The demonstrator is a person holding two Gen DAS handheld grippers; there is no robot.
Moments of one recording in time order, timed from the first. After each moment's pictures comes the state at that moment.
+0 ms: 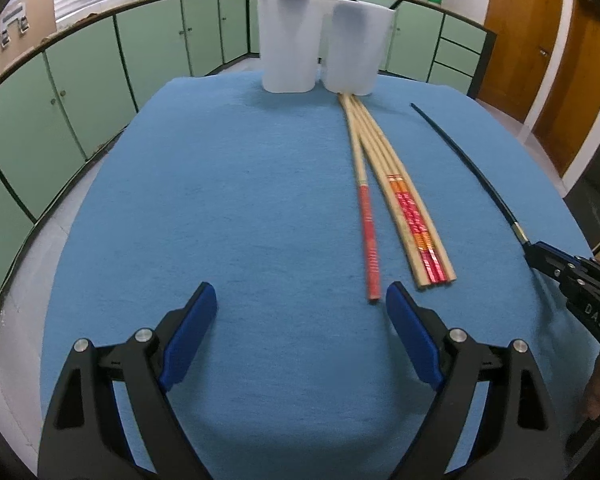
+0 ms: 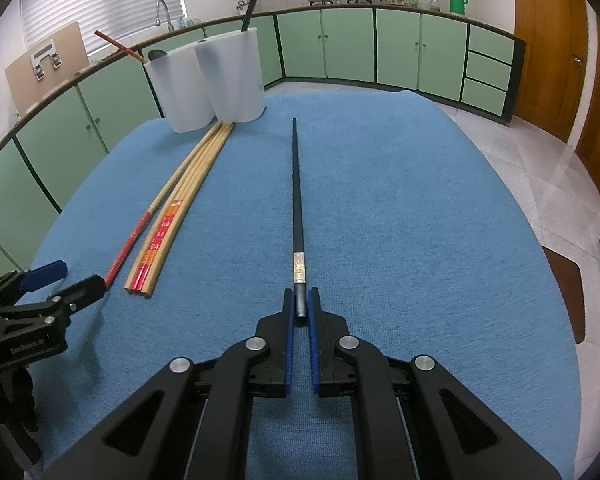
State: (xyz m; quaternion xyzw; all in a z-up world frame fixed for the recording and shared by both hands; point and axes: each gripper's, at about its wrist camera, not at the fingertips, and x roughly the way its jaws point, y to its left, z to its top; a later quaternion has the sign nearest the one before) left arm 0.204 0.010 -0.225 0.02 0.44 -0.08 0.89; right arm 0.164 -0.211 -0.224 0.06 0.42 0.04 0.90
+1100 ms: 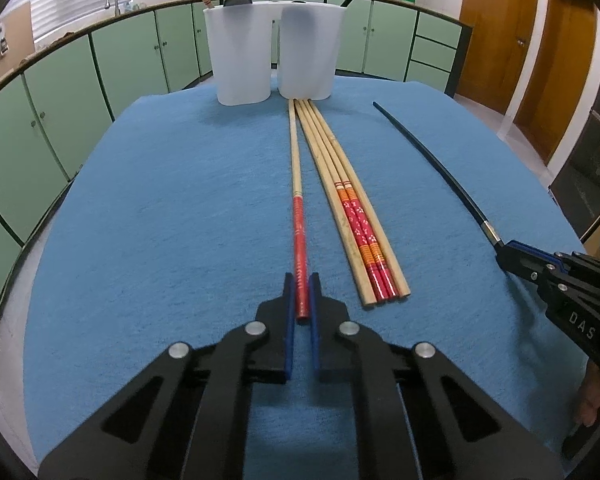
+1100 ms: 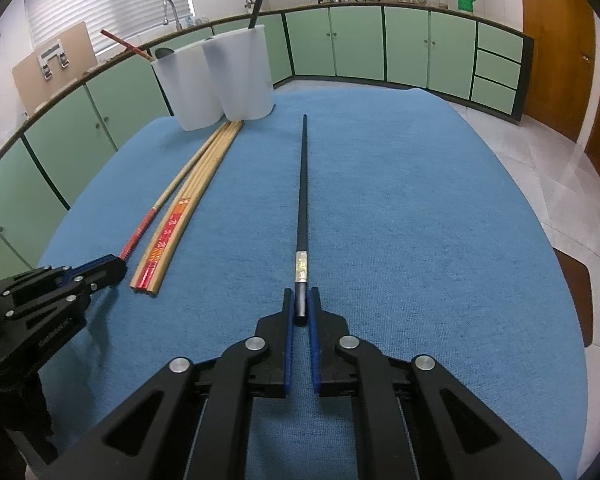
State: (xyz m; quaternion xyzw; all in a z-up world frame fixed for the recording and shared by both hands) left arm 0.202 -0.017 -0.228 0.03 0.43 -0.11 0.90; right arm 0.164 -0.212 -0.226 0.06 0.42 0.06 0.90
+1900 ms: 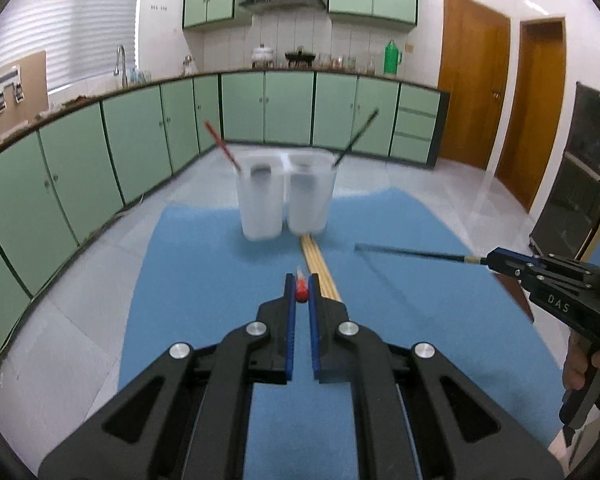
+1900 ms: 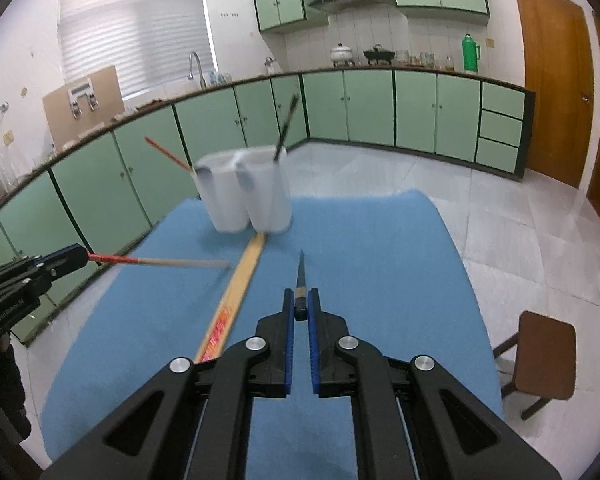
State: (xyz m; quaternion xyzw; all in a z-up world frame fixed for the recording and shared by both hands) left arm 0.166 0.014 -0.084 0.03 0.29 -0.14 0.95; right arm 0.155 -0.232 -0.110 0.06 0.32 0.08 0.94
